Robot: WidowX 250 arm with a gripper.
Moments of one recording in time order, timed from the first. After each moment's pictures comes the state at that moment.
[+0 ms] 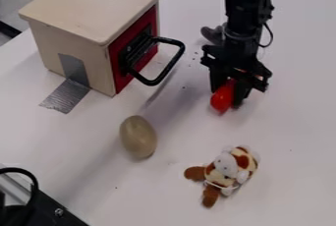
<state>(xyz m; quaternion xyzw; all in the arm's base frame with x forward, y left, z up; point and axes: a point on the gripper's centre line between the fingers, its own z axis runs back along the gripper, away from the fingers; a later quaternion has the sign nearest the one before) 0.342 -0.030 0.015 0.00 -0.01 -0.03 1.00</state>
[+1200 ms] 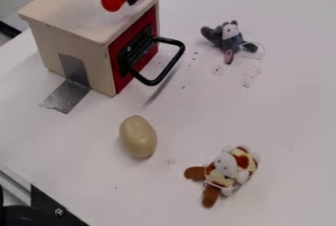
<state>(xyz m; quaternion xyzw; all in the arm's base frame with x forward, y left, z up) 0.313 0.129 0.127 0.02 -0.06 0.04 1.00</state>
